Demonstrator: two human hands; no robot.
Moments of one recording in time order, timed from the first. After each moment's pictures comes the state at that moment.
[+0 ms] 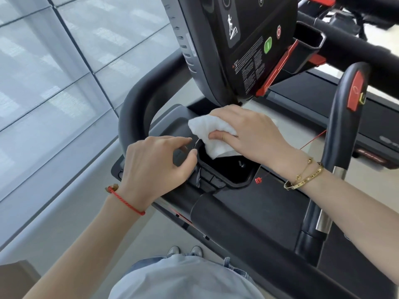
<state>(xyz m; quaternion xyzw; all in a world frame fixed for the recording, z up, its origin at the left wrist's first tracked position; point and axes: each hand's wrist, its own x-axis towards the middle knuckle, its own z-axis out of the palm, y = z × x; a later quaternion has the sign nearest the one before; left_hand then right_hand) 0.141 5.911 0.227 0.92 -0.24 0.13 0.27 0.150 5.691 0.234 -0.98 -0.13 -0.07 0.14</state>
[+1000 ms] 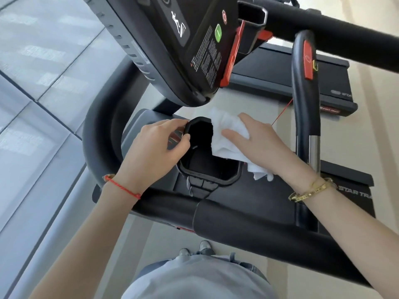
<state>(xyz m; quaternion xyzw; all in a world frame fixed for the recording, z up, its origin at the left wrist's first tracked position) 0.207 5.880 0.216 0.86 -0.36 -0.04 0.37 0.101 5.684 0.238 -0.91 0.25 0.03 0.32</state>
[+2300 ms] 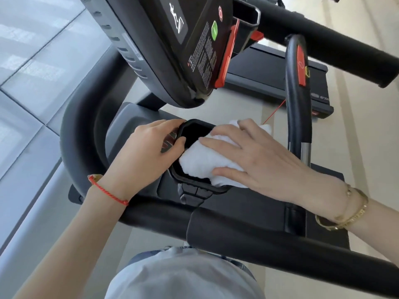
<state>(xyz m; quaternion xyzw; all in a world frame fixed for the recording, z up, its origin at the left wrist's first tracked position) 0.217 5.877 0.211 0.84 -0.40 -0.07 0.36 0.077 5.689 0.261 -1.00 -0.07 0.01 0.03</state>
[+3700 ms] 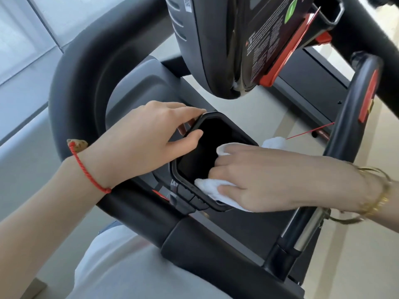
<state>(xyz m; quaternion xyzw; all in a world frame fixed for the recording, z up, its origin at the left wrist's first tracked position) 0.215 5.880 0.215 0.86 -0.36 -0.11 0.35 0.143 5.681 0.232 -0.89 -0.34 0.29 0.03</state>
